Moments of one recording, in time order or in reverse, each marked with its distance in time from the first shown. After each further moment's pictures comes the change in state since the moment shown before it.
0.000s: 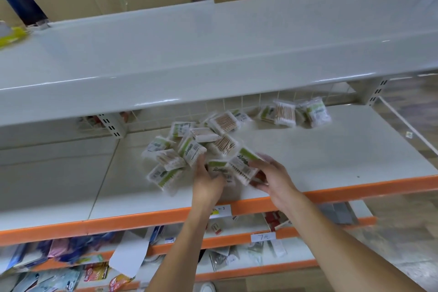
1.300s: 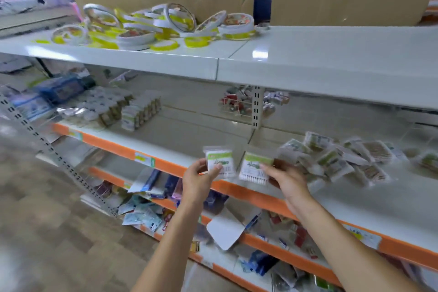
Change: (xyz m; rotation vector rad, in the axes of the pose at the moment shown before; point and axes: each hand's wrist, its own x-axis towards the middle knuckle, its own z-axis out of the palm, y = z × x) left_hand -0.072 -0.078 -0.344 -0.250 0.507 0.030; right_hand -0.056 0.097 0.294 -0.267 -0.365 -0.203
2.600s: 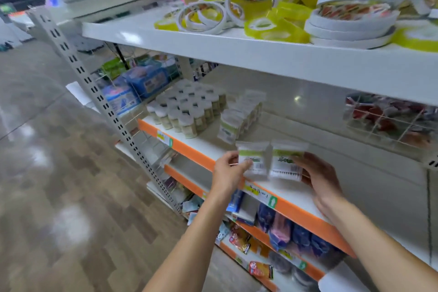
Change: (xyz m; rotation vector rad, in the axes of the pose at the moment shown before) left_hand 0.244 -0.038 -0.245 0.031 0.057 -0.143; right_hand 0.153 0.070 0.330 0.040 -0.119 0.038
